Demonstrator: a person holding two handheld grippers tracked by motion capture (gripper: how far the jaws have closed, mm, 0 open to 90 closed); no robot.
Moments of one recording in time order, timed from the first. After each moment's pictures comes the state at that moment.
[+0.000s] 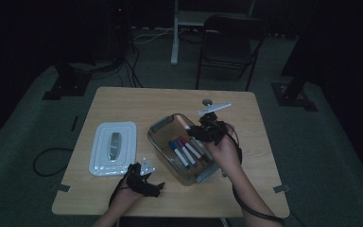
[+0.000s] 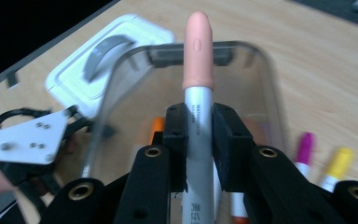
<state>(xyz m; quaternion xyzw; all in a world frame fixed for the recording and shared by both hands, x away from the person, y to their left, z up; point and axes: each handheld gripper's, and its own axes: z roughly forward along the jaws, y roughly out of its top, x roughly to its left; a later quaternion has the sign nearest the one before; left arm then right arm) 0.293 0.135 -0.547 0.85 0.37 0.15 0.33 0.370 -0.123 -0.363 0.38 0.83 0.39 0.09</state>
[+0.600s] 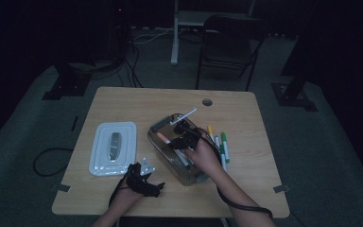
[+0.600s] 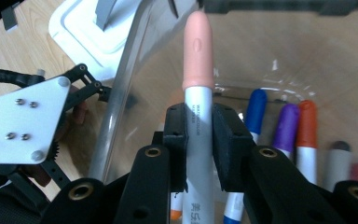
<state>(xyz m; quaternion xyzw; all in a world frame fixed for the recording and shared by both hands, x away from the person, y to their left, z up) 0.293 0.135 -0.547 0.85 0.37 0.15 0.33 0.390 -0.057 -0.415 0.35 0.89 0.30 0.01</state>
